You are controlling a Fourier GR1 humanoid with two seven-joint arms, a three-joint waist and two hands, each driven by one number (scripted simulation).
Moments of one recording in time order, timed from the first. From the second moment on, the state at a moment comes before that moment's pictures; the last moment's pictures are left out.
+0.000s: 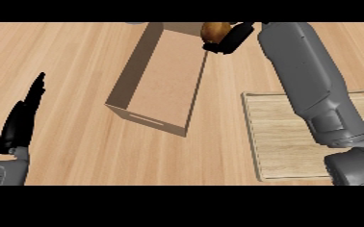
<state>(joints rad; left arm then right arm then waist) -0.12 0.38 0.13 -1.34 -0.21 0.11 0.07 -1.19 -0.21 -0.07 -0.63 0.72 0.19 -0.55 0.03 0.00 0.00</state>
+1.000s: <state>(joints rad) -0.20 0.35 0.11 -1.30 -0.24 0.09 0.06 -1.46 0.00 -0.03 -0.24 0.63 -0.01 -0.32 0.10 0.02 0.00</state>
